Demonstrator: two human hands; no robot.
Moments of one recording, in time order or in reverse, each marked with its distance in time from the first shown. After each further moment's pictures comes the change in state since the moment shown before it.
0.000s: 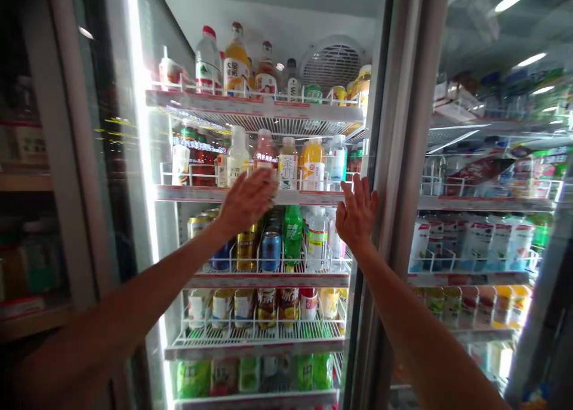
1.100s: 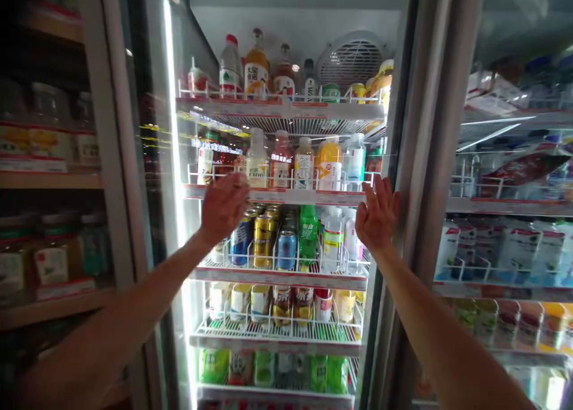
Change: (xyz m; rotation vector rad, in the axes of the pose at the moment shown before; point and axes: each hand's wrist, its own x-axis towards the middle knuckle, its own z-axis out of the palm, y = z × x) left_hand -0.062 -0.034 -0.018 0.148 0.168 -0.203; right_hand -0.002 0.002 0.000 0.050 0.005 0.037
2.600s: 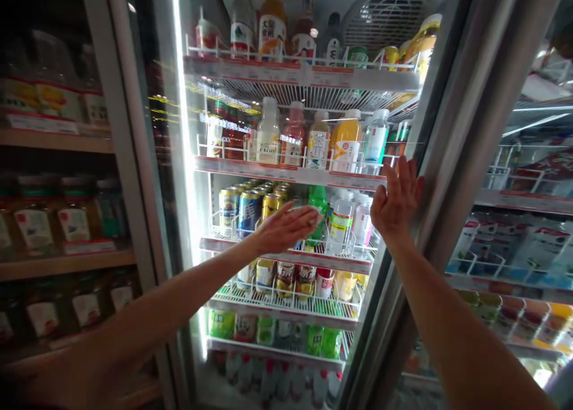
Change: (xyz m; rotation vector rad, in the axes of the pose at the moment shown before) left_hand -0.039 0.090 0.016 -0.114 -0.216 0.518; right_hand 0.000 0.004 0.003 0.008 0.037 -0.033
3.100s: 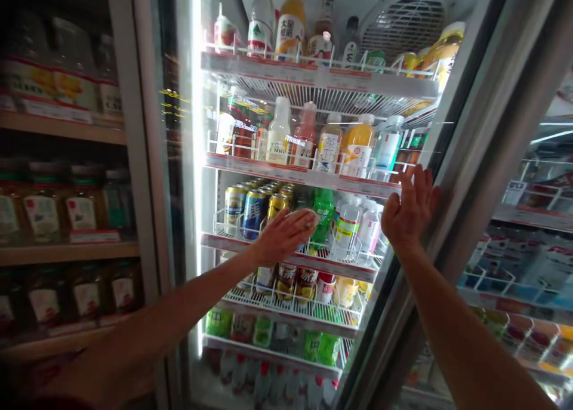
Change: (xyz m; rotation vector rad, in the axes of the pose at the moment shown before) left_hand -0.021 0.012 0.001 -0.026 0.017 -0.195; right_hand 0.001 -0.002 0.000 0.042 0.036 0.007
